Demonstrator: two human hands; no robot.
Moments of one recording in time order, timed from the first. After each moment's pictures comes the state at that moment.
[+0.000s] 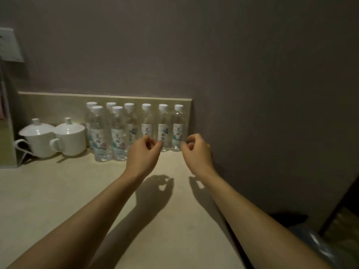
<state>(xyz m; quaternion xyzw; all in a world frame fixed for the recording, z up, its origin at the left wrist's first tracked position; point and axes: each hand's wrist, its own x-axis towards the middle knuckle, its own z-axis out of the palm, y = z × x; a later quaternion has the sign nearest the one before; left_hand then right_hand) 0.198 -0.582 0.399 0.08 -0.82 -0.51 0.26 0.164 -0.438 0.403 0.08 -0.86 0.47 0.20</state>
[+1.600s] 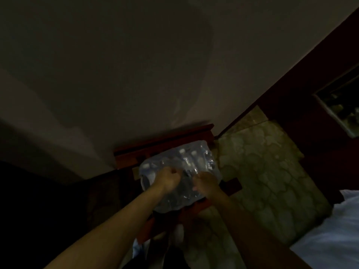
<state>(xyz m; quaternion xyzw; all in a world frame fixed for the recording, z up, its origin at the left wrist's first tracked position) -0.007 -0.014 0.040 0.10 -0.77 -0.53 -0.35 0.024 0.127 0.063 -0.30 -0.84 0.36 -0.27</state>
